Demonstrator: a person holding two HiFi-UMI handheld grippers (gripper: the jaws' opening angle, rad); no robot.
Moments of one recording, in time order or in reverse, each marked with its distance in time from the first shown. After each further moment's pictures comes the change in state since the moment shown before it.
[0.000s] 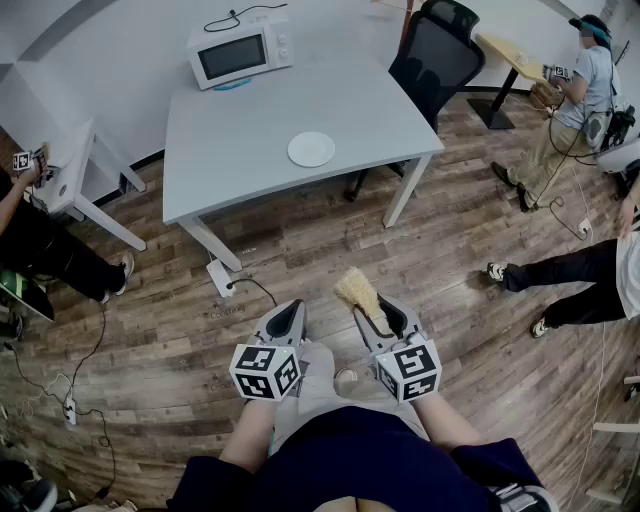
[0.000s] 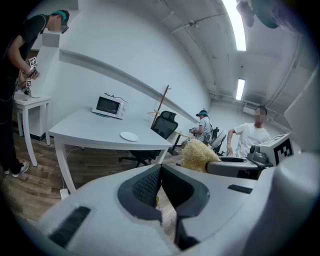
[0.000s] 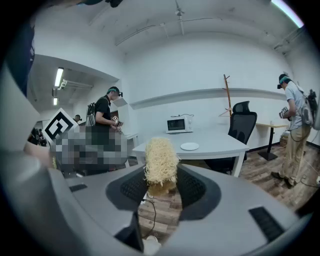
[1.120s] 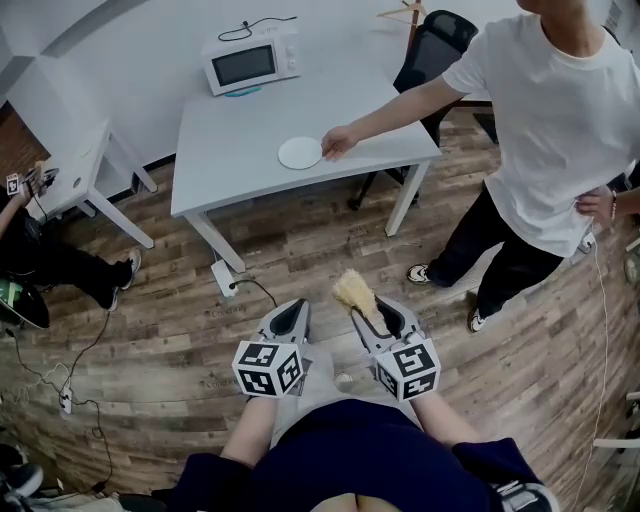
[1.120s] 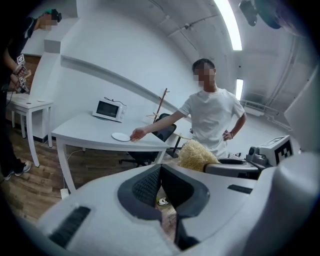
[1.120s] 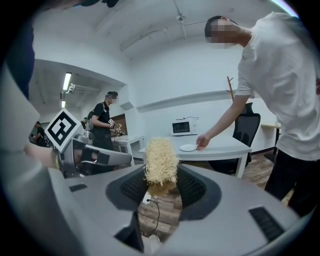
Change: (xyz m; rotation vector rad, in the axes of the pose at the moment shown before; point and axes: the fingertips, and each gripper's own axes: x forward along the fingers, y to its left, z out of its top) left arm -0.012 -0.045 -0.011 0.010 -0.029 0.021; right arm -0.039 -0.002 -0.011 -0.011 -0.026 0.066
